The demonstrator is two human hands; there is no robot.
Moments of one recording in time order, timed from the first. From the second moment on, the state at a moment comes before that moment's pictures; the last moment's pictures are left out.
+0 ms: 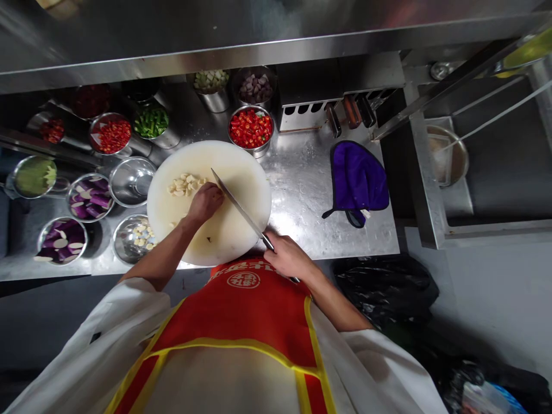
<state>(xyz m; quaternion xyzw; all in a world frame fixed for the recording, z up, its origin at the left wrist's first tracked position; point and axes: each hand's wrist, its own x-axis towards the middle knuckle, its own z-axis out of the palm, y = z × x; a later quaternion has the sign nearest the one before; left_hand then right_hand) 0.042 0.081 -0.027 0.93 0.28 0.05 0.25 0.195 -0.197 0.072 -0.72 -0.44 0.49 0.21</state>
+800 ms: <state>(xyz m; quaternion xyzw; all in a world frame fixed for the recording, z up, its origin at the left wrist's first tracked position) 0.050 0.057 -0.012 0.90 0.36 0.06 0.26 0.174 -0.157 0.069 -0.74 -0.51 0.43 0.07</state>
